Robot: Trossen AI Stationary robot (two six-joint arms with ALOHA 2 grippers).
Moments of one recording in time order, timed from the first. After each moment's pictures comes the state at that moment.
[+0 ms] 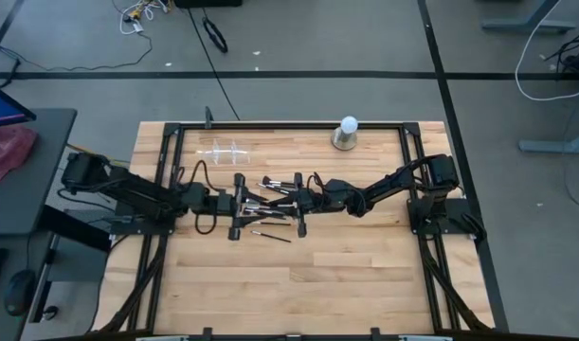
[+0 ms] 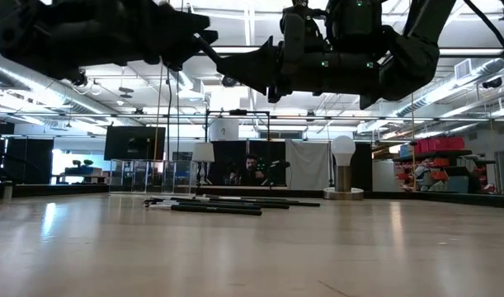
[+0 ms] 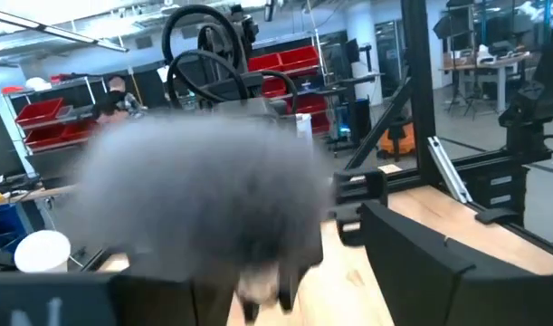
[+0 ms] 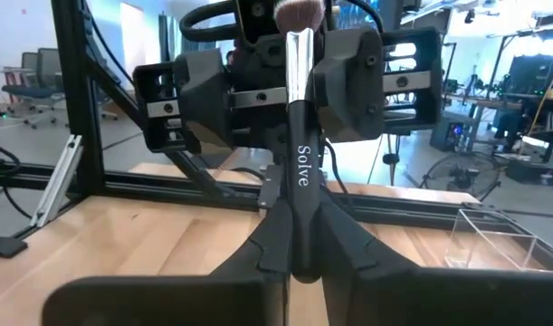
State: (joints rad) left arm -0.11 1.32 0.34 1.12 -0.05 0.20; right arm 0.03 1.90 0.82 1.13 -0.06 -0.09
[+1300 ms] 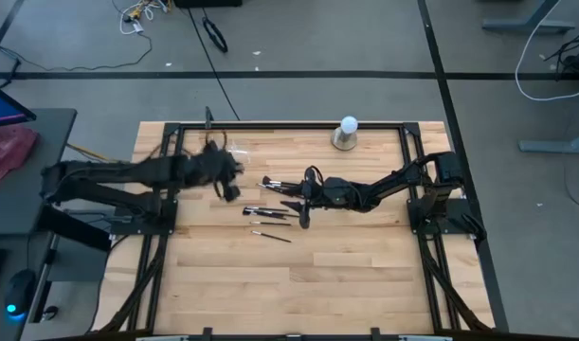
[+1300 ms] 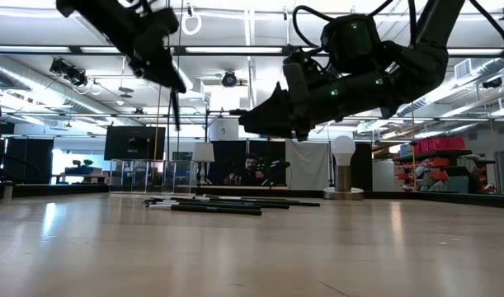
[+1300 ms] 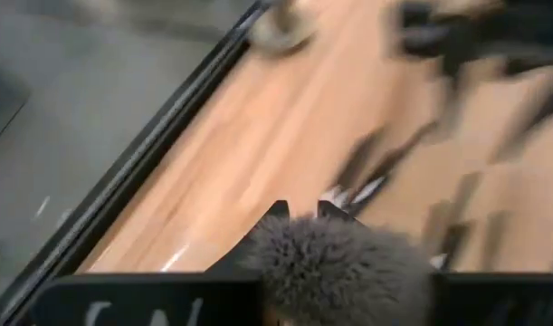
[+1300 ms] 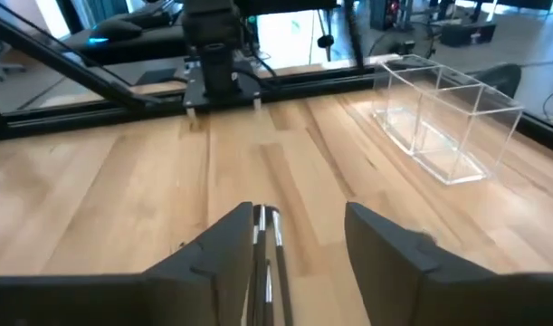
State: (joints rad) left arm 0.15 1.03 0.78 -0.41 -0.41 -0.10; right arm -0.01 1.83 0.73 0.88 0.10 0.10
